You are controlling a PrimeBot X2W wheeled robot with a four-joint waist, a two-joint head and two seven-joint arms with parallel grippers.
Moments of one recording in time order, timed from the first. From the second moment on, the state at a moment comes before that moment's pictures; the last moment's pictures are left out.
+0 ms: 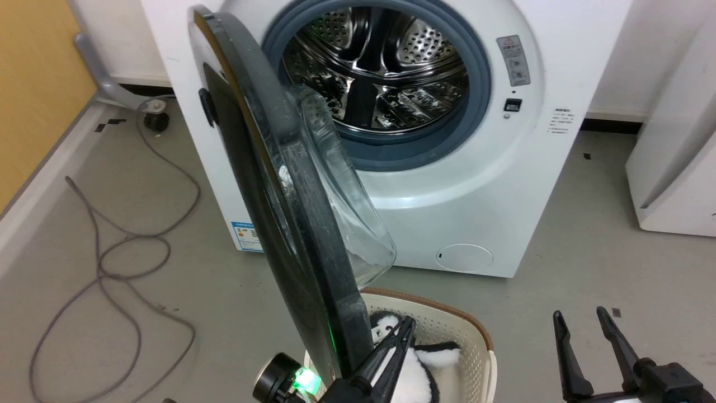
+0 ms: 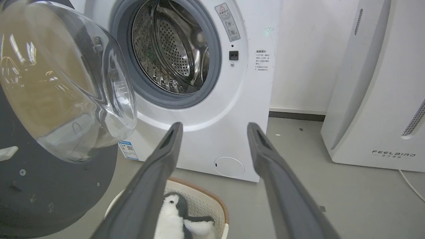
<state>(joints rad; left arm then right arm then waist) -0.02 0.09 -0.60 0.02 -0.04 0.04 -0.26 0.11 -0.05 -0.03 0.08 0.10 0.13 -0.26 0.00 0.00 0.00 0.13</state>
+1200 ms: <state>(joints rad) 0.00 0.11 -0.52 0.02 -0.03 0.01 -0.26 0.10 -0.05 -0.01 0.09 0.10 0.13 -0.26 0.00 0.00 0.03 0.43</state>
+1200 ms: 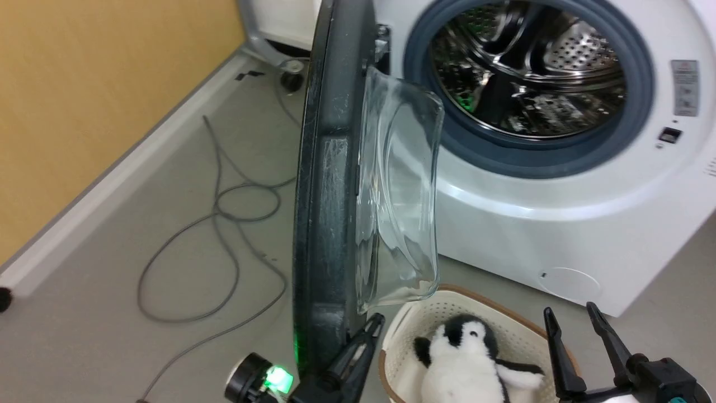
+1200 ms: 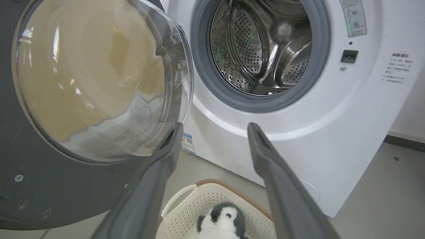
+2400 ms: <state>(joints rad) -0.13 0.15 0.19 0.16 -0.17 0.08 -0.26 0.01 -0.06 -0.01 0.08 0.02 0.13 -0.26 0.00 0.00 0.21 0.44</state>
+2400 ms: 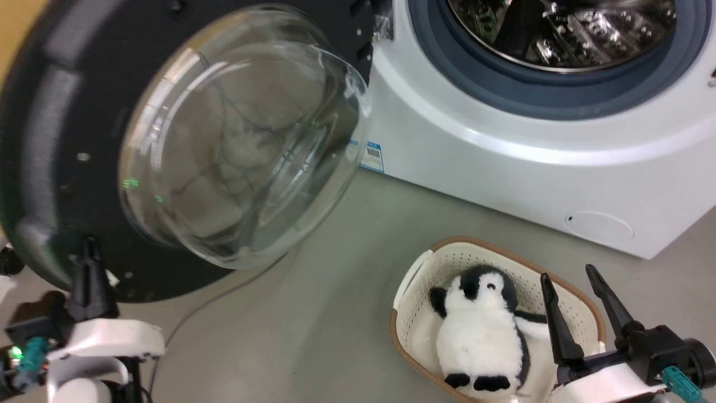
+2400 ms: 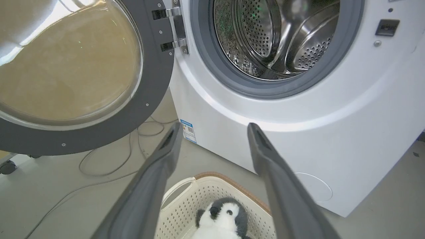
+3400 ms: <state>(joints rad) -0.46 0.22 0.56 0.51 -0.14 -0.02 -0.26 -0.07 -0.10 0.00 0.09 0.01 0.13 -0.26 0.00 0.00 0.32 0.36</state>
